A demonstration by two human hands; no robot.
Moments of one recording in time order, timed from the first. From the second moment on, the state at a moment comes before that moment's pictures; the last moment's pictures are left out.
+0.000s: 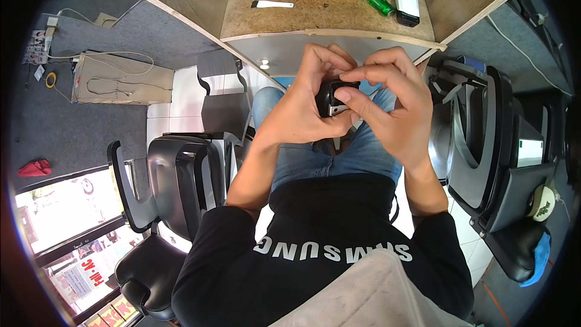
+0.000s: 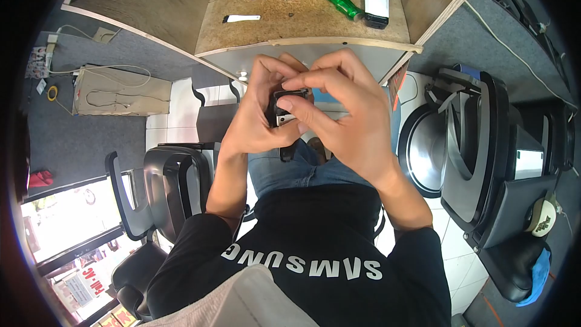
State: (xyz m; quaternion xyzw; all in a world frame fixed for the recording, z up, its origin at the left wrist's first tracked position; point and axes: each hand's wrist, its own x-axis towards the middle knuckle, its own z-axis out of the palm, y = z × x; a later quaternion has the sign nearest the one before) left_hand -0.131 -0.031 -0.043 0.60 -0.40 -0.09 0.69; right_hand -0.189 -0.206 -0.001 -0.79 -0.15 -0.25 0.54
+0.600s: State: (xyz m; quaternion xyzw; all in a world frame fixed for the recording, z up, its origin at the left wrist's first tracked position) left_hand -0.129 -0.028 -0.057 0.33 -0.10 -0.38 0.86; right_hand -0.167 -0.211 -0.020 -0.69 -0.04 -0.09 0.72
